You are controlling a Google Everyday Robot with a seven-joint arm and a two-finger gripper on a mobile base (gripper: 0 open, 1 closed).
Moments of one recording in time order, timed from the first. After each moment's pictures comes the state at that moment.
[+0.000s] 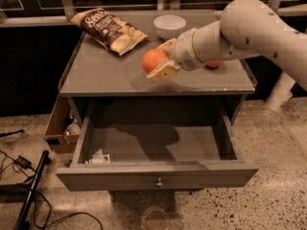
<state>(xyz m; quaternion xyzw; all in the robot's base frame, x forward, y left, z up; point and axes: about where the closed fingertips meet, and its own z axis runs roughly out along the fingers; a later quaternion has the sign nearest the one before) 0.644 -0.028 0.893 -0.58 0.67 0.12 0.45</state>
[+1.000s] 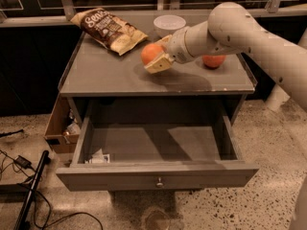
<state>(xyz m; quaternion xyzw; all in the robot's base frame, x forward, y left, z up) 0.719 -0.026 0.871 -0.55 0.68 0.13 0.46</state>
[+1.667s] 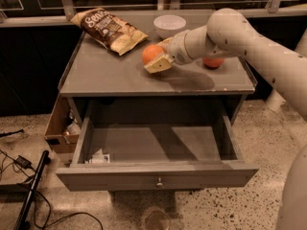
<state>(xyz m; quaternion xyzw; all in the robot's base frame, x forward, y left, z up) 0.739 -0.028 0.856 -0.52 0.69 0.15 0.47</state>
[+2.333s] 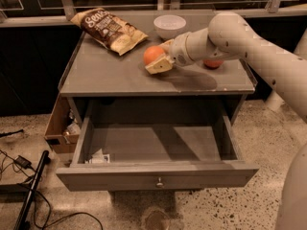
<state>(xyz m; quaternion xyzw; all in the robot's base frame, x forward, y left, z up) 0.742 -0.030 0.850 -0.51 0.70 0.16 0.47</state>
